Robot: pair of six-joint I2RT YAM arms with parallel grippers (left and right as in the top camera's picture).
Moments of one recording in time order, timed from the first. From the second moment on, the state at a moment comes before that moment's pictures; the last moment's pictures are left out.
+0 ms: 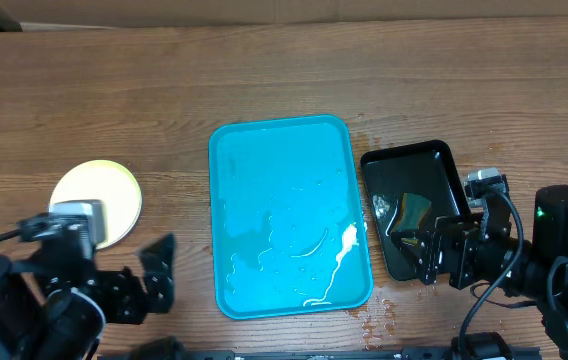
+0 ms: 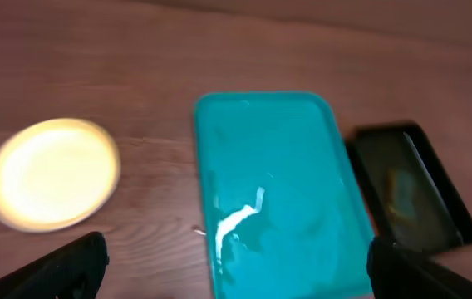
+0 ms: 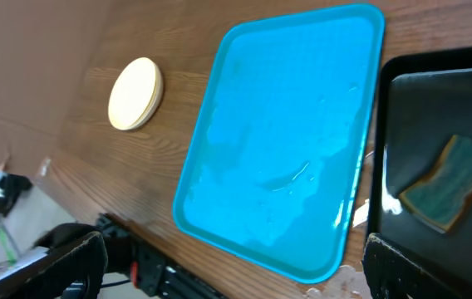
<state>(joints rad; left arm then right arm) 0.30 0.82 1.62 -1.54 0.43 0.09 0.13 0.81 1.20 -1.23 -0.59 0.16</state>
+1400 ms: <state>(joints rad) 0.30 0.85 1.55 -1.52 0.60 0.22 0.10 0.27 0.47 -0.30 -0.40 -0.06</state>
